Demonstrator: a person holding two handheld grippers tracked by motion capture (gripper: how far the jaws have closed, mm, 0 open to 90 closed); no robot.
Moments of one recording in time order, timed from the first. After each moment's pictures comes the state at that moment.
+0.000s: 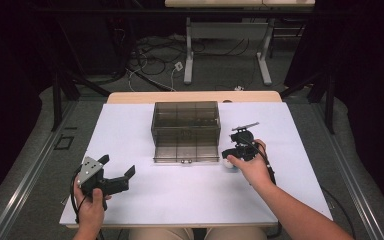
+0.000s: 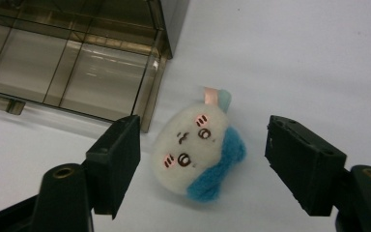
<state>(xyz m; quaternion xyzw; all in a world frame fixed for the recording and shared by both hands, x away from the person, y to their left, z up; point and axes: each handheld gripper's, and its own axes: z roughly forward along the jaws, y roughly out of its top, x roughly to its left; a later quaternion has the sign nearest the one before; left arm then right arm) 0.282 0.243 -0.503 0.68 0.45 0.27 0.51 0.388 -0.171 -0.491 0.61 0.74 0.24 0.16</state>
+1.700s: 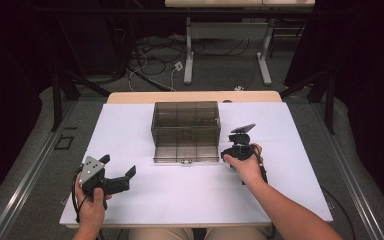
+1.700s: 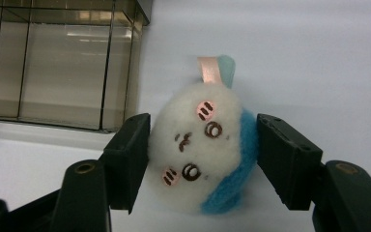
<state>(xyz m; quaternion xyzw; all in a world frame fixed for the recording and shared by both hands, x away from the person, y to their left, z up) 0.284 0.241 -0.505 0.69 0.45 0.26 0.50 0.408 -0.168 -0.522 0.68 0.70 0.19 0.10</state>
